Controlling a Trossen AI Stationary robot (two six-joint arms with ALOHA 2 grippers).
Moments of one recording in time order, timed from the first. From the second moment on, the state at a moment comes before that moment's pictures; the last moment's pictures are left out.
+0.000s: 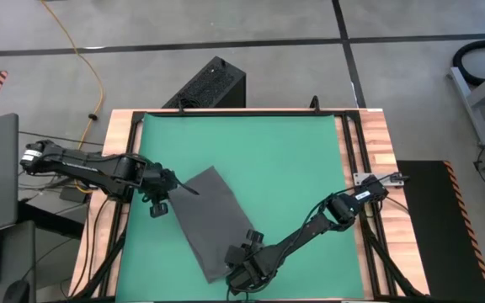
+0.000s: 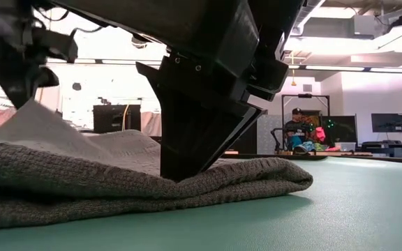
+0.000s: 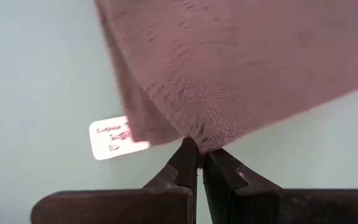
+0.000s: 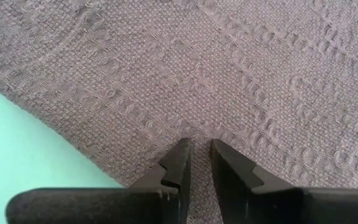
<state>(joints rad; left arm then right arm) -0.12 0.94 0.68 -0.98 -0.02 -0.42 0.55 2.46 2.11 -0.98 0.42 0.84</state>
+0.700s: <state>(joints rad) -0.12 0.93 0.63 -0.87 0.09 -0.47 0.56 2.46 2.11 -0.98 0.43 0.84</state>
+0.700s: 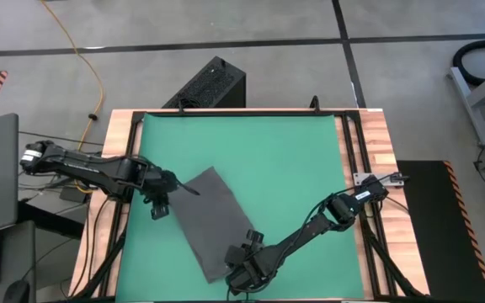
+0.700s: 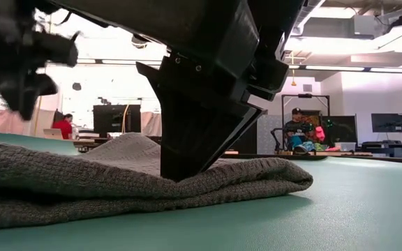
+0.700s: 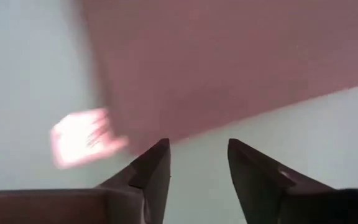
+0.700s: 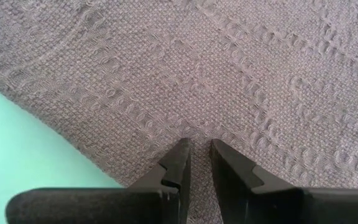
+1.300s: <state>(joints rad) -0.22 1.08 0.40 0.11 0.08 -0.42 0.56 2.46 2.11 -0.92 0.47 0.70</state>
